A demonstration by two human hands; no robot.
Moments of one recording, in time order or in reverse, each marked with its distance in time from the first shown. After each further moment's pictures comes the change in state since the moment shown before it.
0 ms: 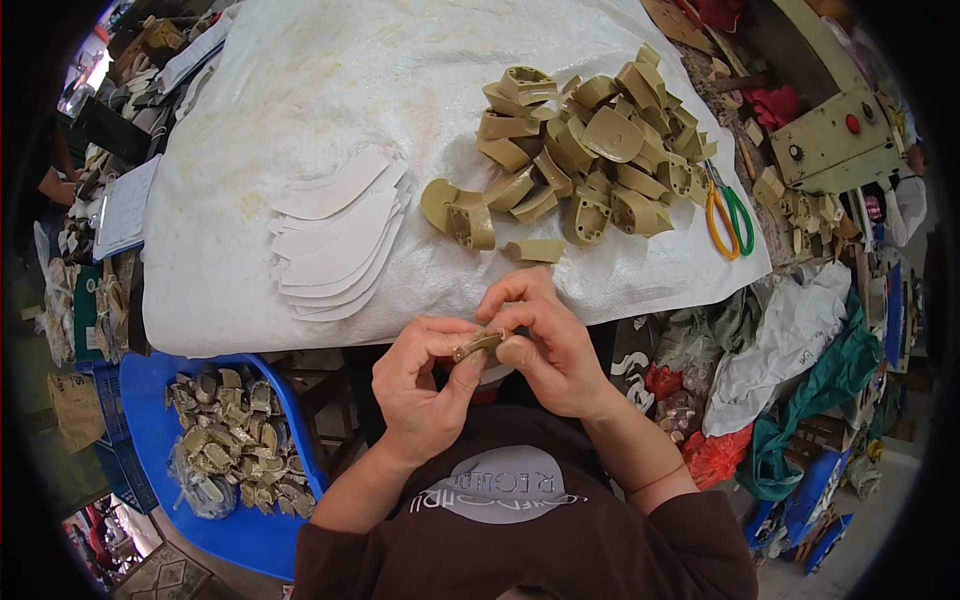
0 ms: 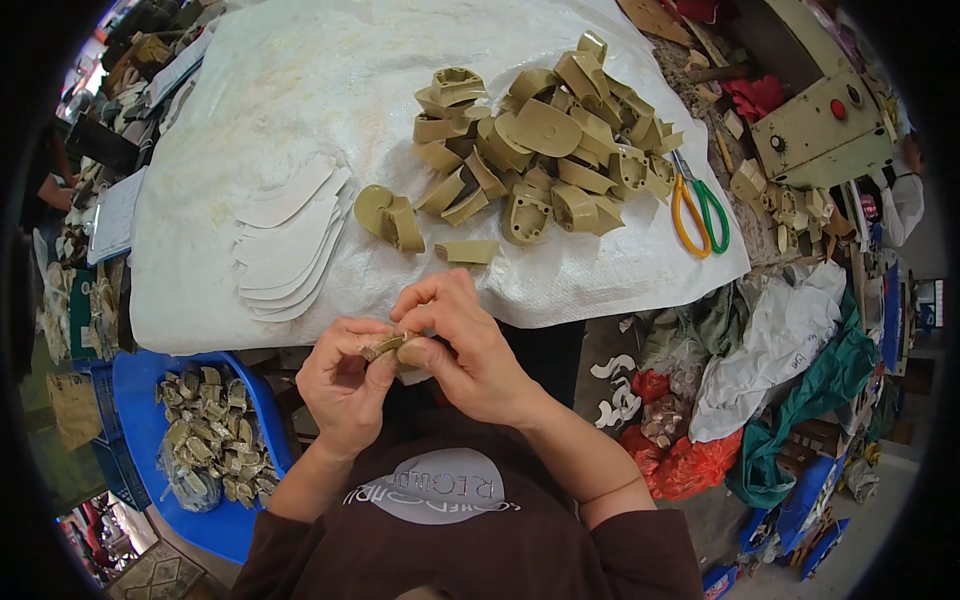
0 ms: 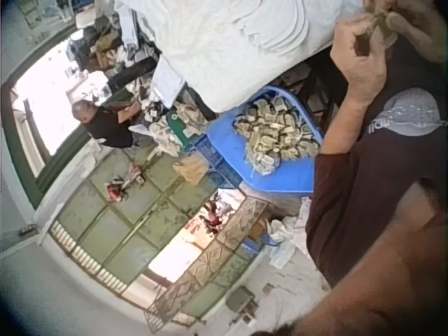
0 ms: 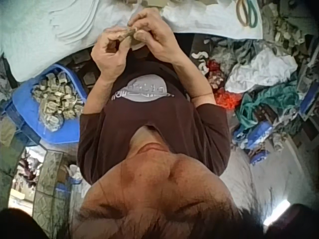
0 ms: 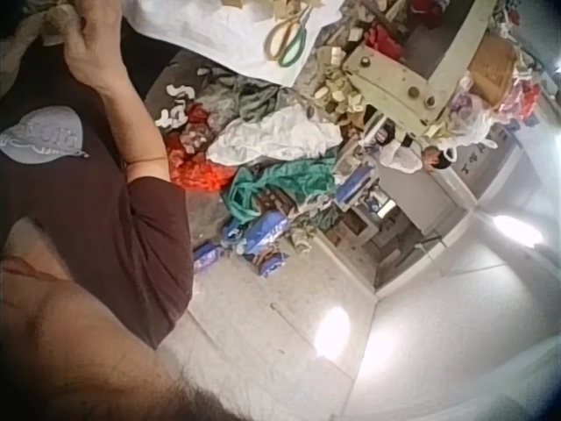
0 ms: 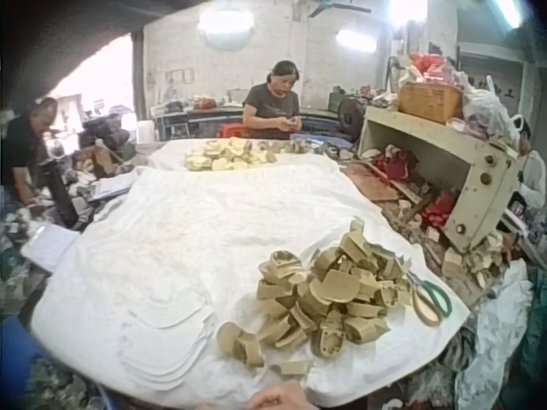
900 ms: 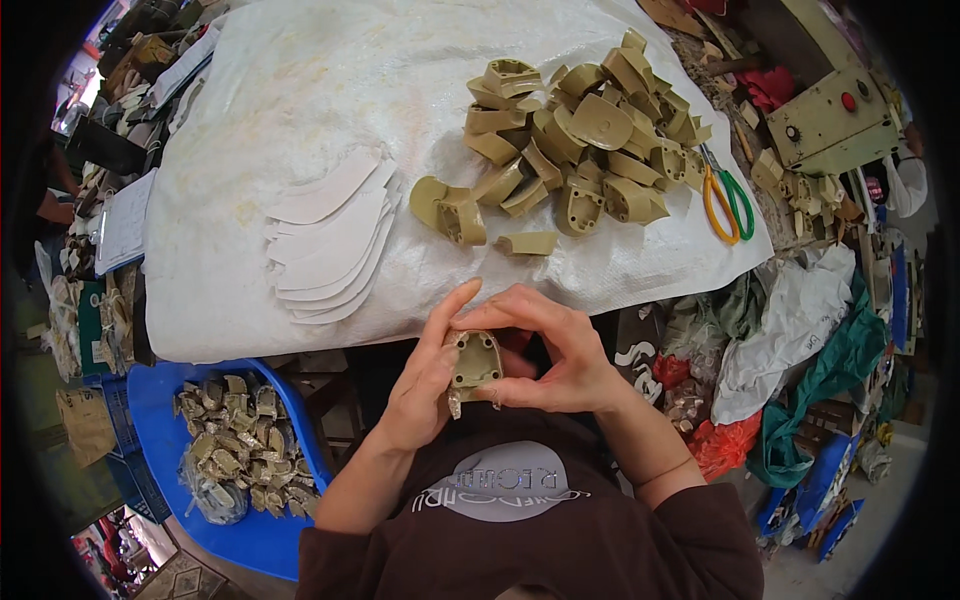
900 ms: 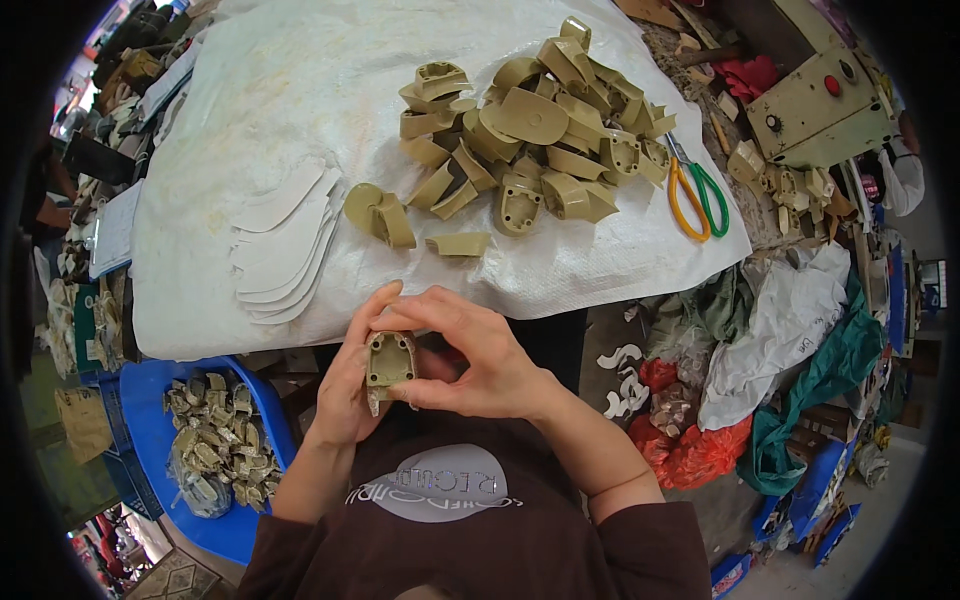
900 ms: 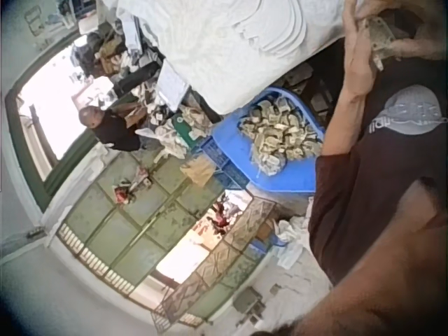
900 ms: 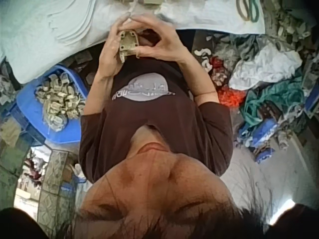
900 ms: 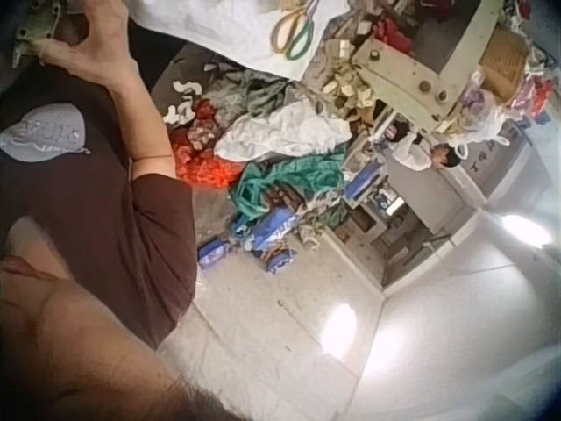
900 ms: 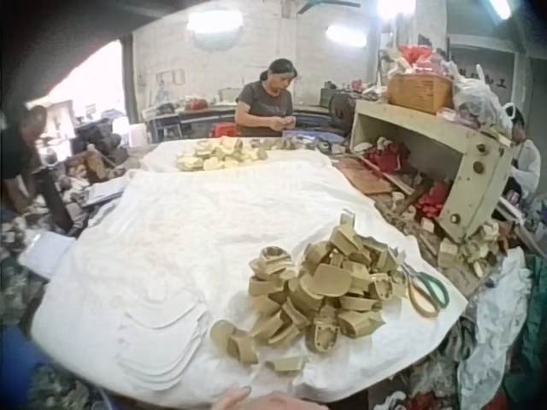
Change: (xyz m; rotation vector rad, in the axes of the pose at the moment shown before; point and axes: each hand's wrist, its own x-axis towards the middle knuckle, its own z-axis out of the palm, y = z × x) left_hand 0.007 0.010 -0.005 -0.645 -0.321 -0.629; right_hand -0.006 0.008 -0.004 0.121 -0.009 -0.175
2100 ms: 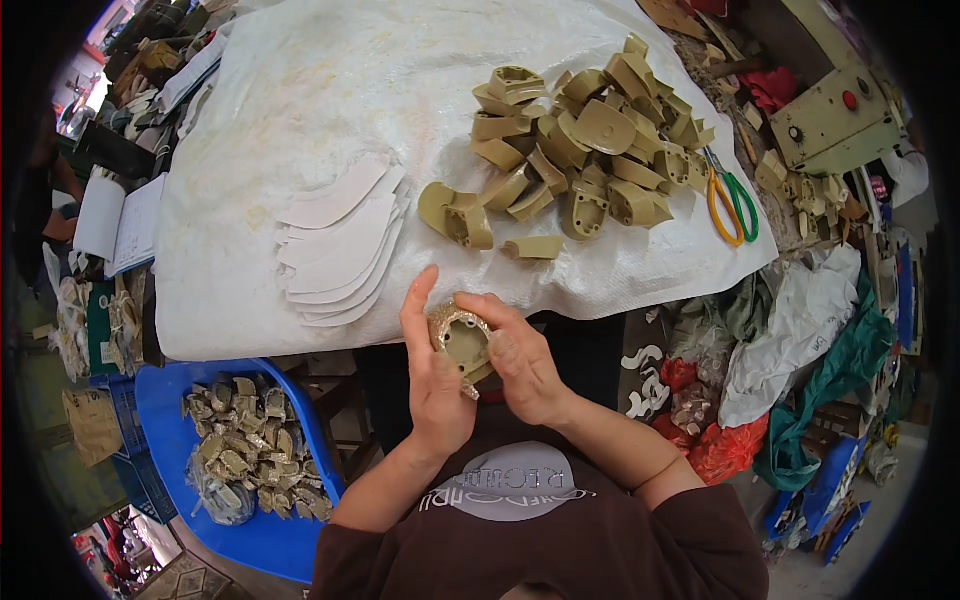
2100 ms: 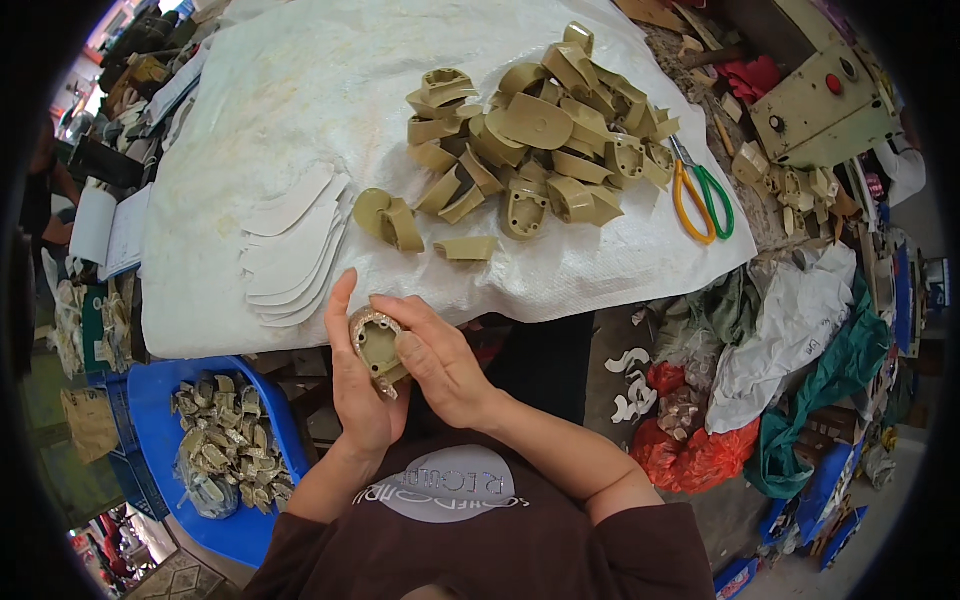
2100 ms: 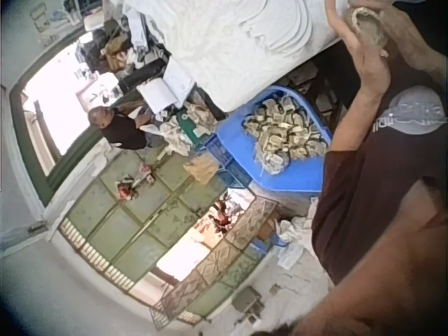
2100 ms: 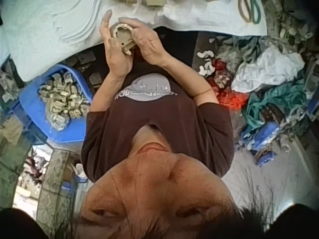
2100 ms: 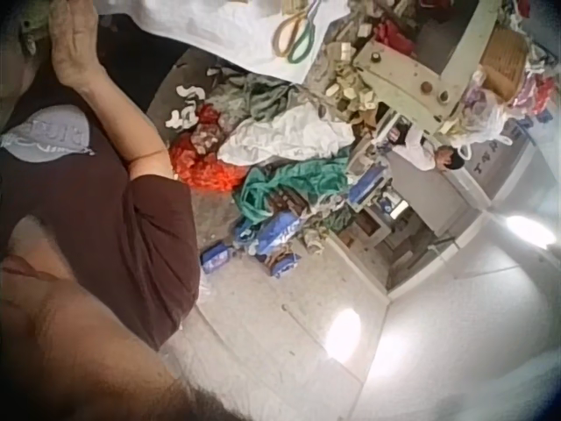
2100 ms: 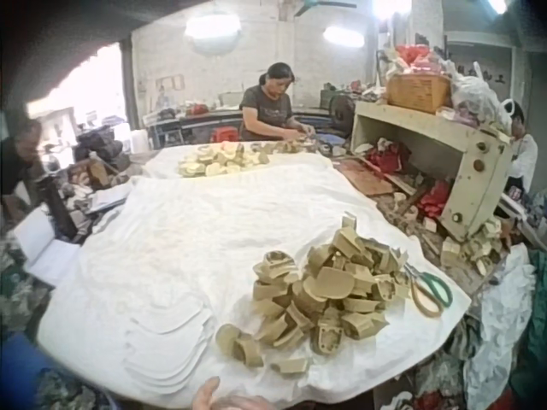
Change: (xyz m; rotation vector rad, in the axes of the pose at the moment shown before) left_hand 0.008 -0.020 0.016 0.173 0.355 0.394; right_hand -0.013 0.011 0.039 0.196 0.079 0.260
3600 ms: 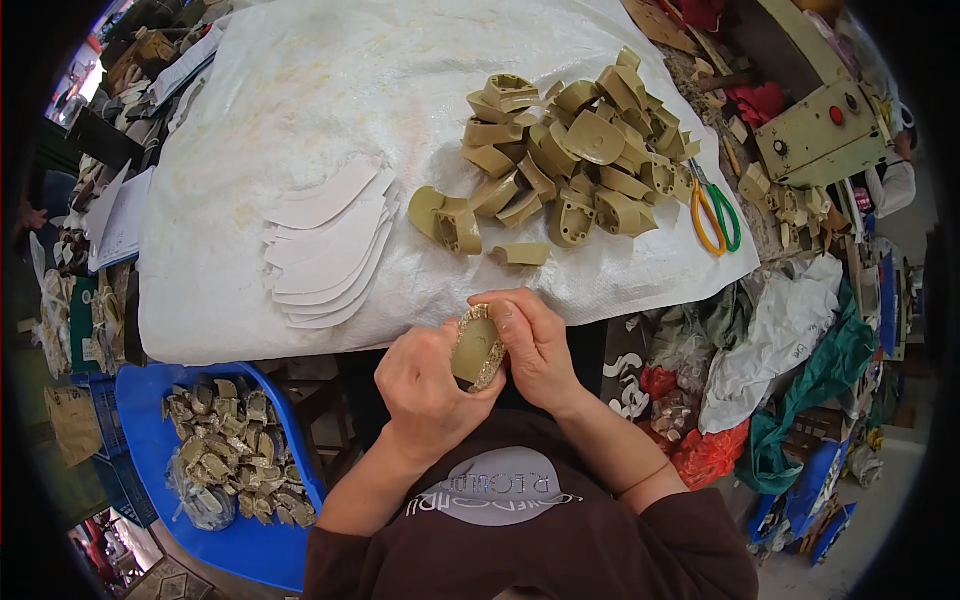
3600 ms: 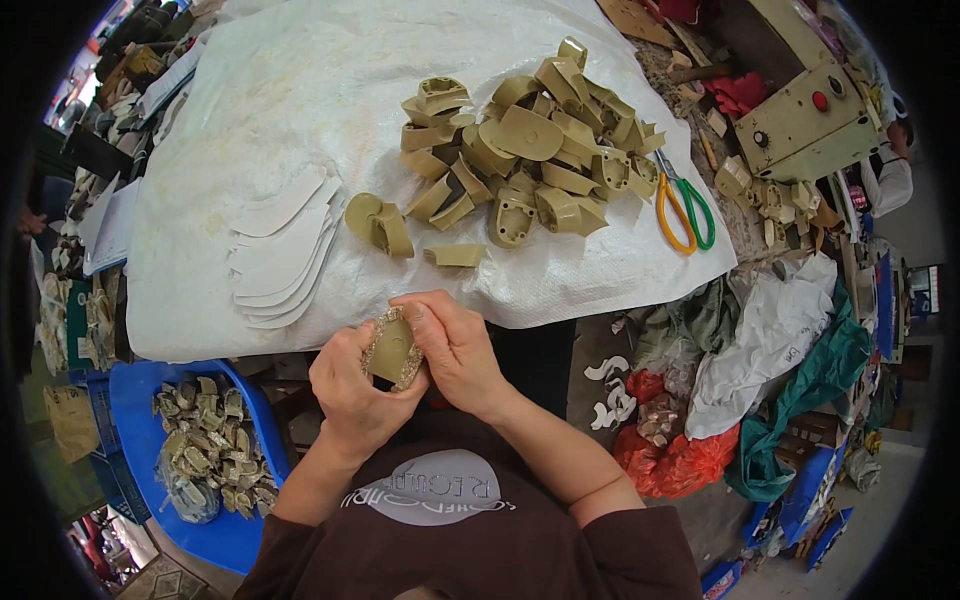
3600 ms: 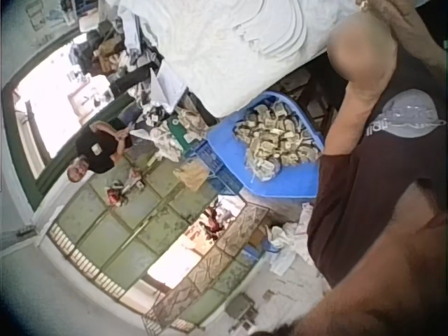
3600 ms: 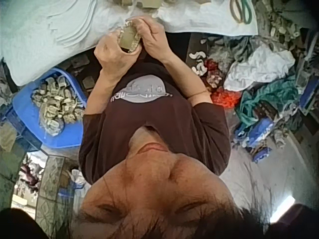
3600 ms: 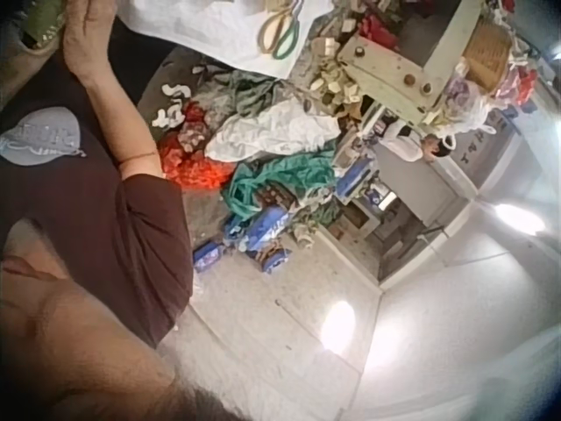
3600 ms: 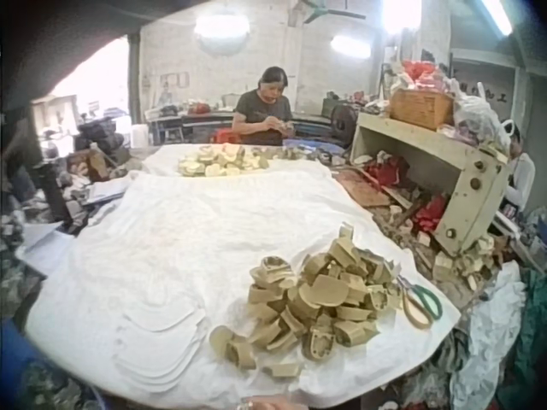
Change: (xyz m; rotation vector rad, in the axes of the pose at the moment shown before) left_hand 0.013 0.004 -0.007 1.189 -0.005 0.829; right_hand 0.006 -0.016 -0.013 -0.192 0.217 0.205
